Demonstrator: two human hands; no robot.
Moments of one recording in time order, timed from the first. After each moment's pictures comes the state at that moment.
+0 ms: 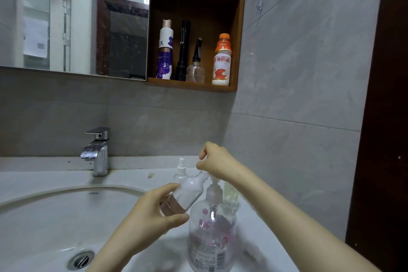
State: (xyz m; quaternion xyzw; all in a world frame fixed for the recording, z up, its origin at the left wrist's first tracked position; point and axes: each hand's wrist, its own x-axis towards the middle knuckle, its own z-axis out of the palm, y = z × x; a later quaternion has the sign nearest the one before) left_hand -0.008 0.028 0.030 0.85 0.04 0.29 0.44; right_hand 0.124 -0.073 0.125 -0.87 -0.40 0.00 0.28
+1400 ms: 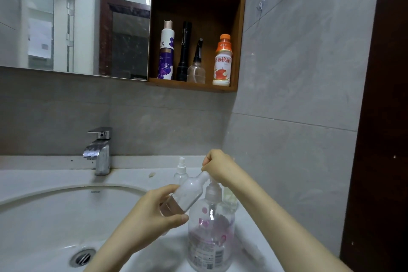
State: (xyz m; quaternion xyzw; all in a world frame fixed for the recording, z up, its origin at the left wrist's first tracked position) left_hand -0.012 0.021 0.034 0.86 0.07 0.28 0.42; right_hand 0.133 -0.071 0.116 -0.89 -0.34 0.03 0.29
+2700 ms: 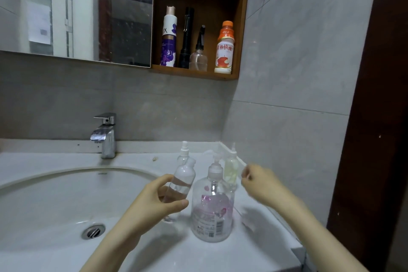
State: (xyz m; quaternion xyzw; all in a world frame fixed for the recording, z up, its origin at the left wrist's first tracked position) left_hand -0.027 0.015 0.011 0.77 0.11 0.26 0.56; right_hand 0.136 -0.159 0.063 -0.92 -0.32 -0.05 0.23
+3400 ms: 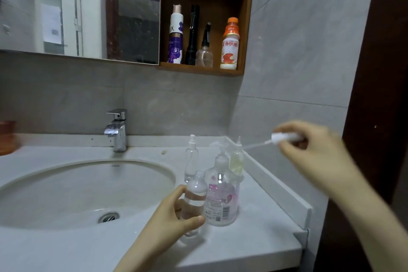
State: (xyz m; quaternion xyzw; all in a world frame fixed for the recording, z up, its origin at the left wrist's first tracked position) left_hand -0.047 -0.022 -0.012 0.77 0.06 0.26 0.58; right_hand 0.061 -0.236 0.126 -0.79 -0.37 -0.28 0.40
